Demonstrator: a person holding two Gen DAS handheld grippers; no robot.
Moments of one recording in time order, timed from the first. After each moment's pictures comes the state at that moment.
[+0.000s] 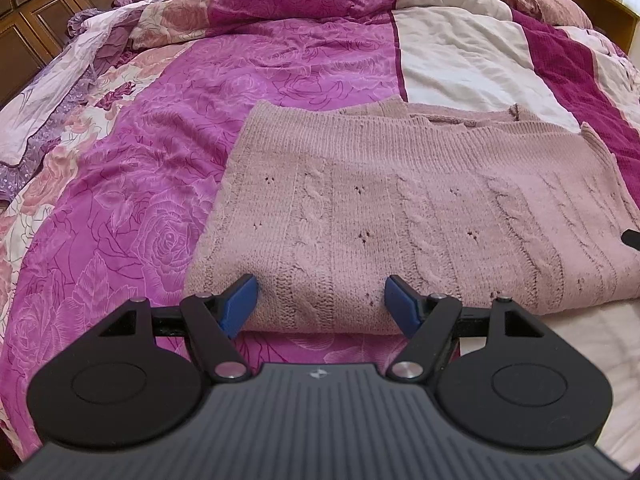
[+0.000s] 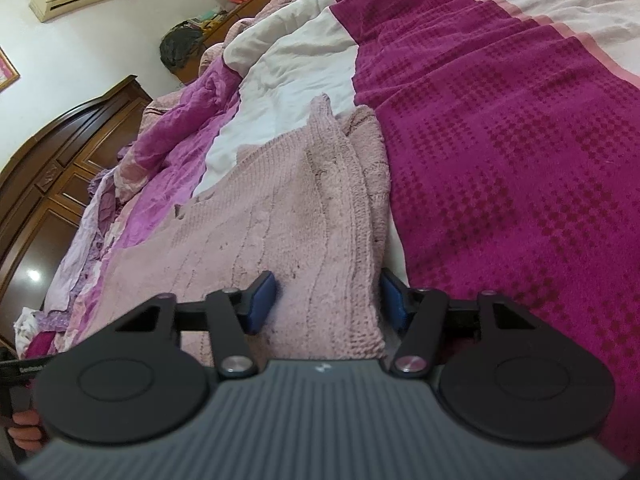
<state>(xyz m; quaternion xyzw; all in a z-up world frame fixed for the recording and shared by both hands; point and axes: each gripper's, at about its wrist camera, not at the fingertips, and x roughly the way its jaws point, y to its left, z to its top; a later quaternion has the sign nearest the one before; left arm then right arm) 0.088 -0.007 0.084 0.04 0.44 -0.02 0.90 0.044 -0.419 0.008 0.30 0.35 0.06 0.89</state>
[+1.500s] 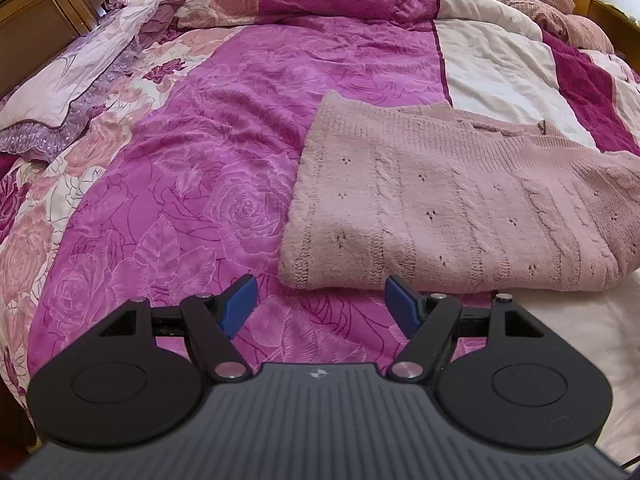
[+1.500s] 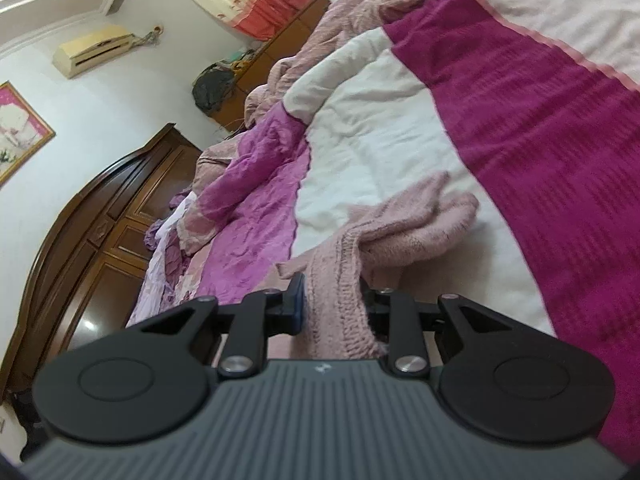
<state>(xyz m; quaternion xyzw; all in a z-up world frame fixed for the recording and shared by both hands) 0.053 0.049 0.104 0.00 0.44 0.01 0.90 0.060 -0.384 0.093 0.37 0.29 0.10 0.88</state>
